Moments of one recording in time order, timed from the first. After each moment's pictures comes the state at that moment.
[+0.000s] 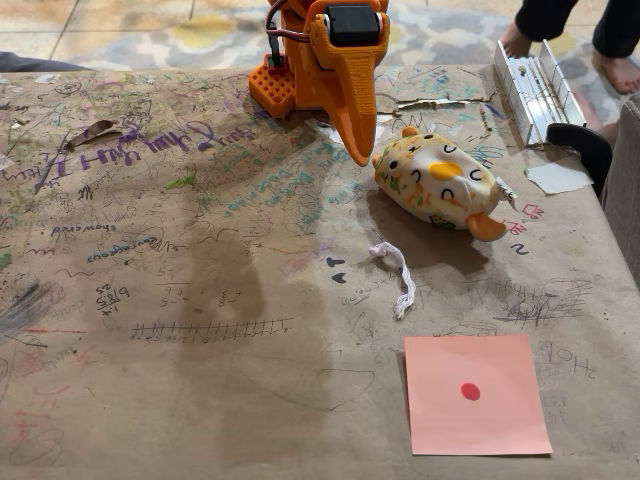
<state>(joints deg) -11.2 192.6 181.9 38.9 -4.1</state>
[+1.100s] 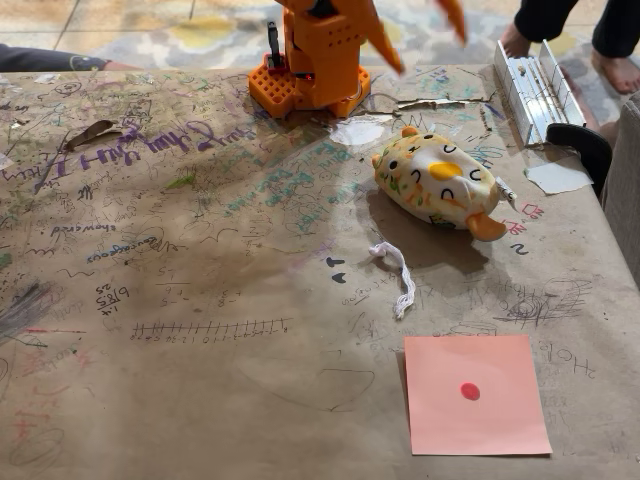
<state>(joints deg) -33.0 176.9 142.5 86.3 -44.8</state>
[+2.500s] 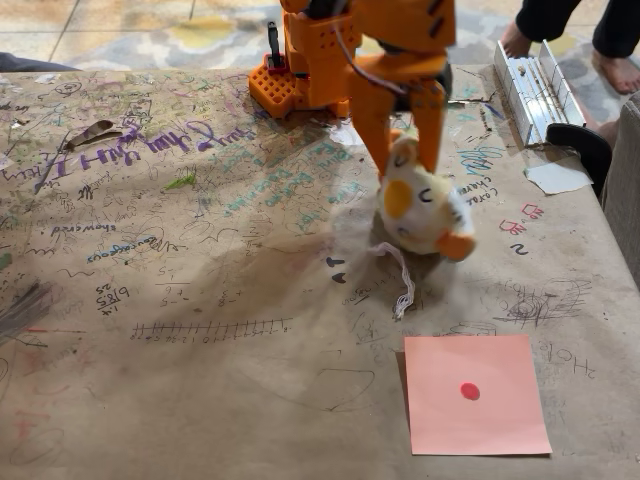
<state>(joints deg) -21.0 130.9 146.0 51.0 -43.5</state>
